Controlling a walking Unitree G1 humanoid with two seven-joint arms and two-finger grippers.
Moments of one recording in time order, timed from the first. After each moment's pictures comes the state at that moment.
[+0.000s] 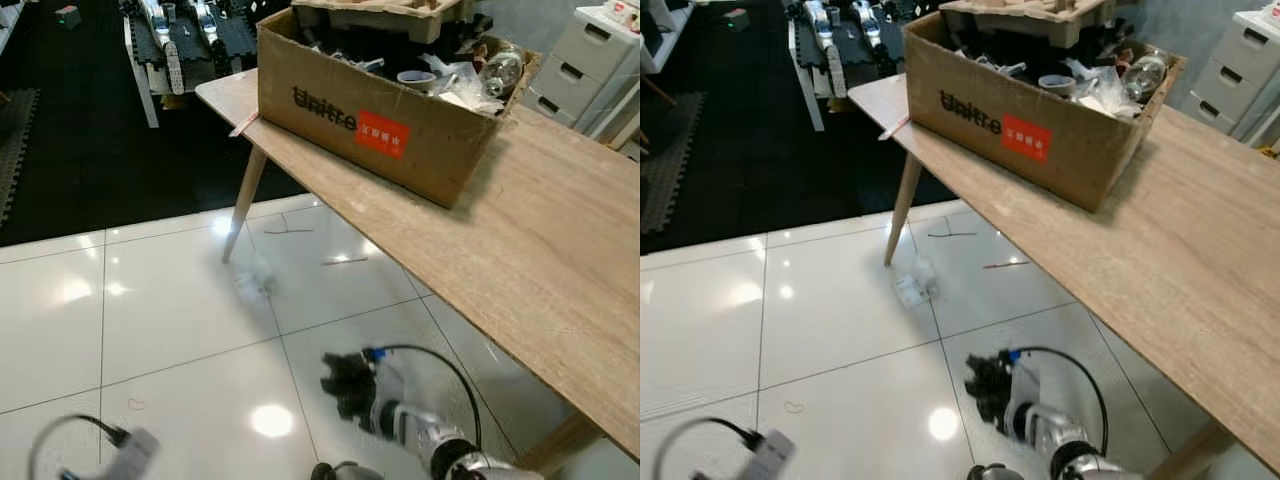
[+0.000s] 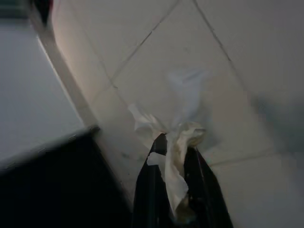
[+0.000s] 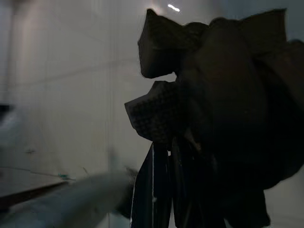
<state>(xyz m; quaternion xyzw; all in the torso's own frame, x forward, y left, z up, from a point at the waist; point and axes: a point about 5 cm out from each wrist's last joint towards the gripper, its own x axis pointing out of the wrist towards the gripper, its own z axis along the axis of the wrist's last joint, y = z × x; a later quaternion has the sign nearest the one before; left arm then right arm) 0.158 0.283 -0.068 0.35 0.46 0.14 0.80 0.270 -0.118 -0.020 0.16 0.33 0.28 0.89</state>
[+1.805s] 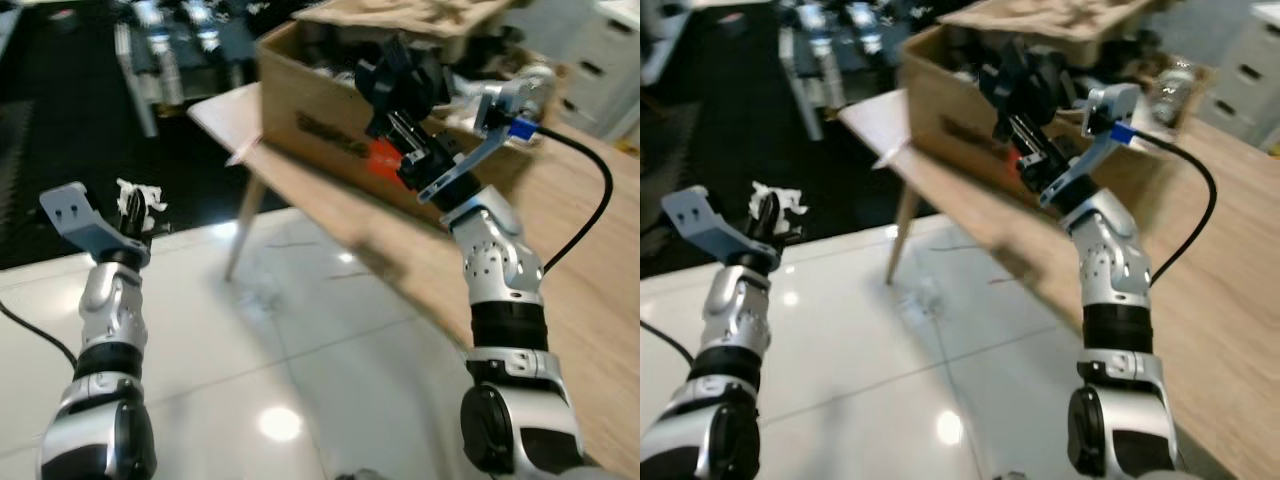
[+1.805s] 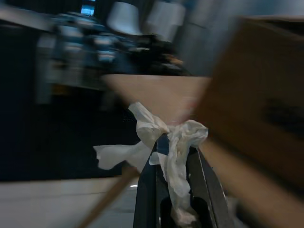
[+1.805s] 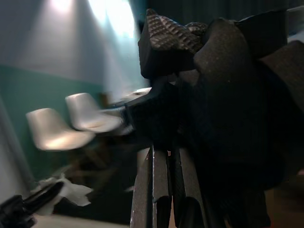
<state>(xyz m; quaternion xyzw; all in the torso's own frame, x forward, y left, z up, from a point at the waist) 0.359 0.235 0.169 -0.15 -0.17 -0.01 0.97 0.352 -0.165 0.284 0.12 -0.24 0.33 0.91</state>
